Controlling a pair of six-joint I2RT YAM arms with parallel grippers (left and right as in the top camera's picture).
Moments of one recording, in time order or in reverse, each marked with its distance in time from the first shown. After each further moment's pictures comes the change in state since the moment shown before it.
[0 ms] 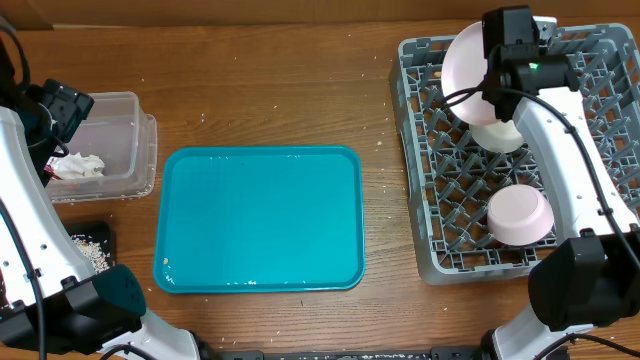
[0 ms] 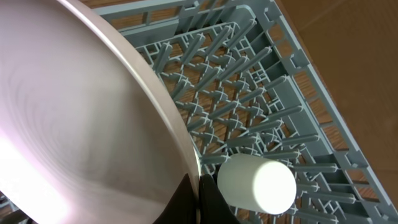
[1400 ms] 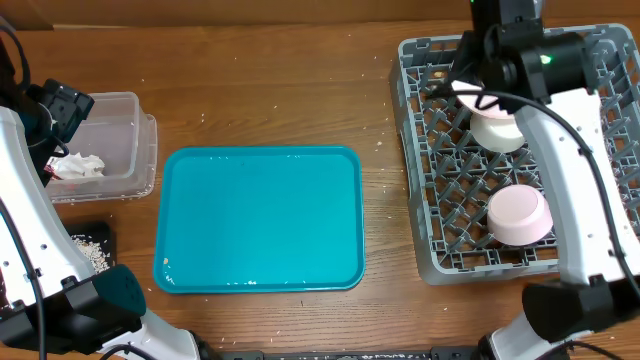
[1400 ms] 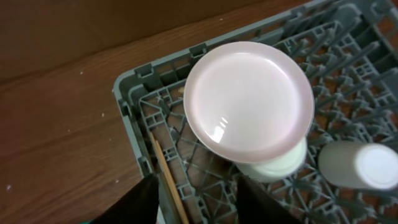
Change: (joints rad) left arm 0.000 0.000 0.000 0.000 0.000 0.000; right arm 0.125 -0.018 0.320 -0.239 -0.294 0.200
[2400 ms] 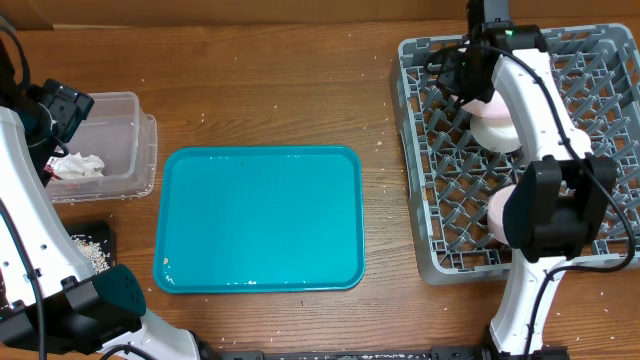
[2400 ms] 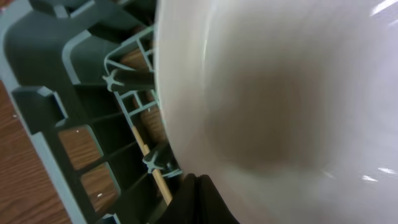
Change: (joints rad) left arm 0.000 0.000 0.000 0.000 0.000 0.000; right arm -0.164 0.401 -0.009 0.143 -0.368 -0.003
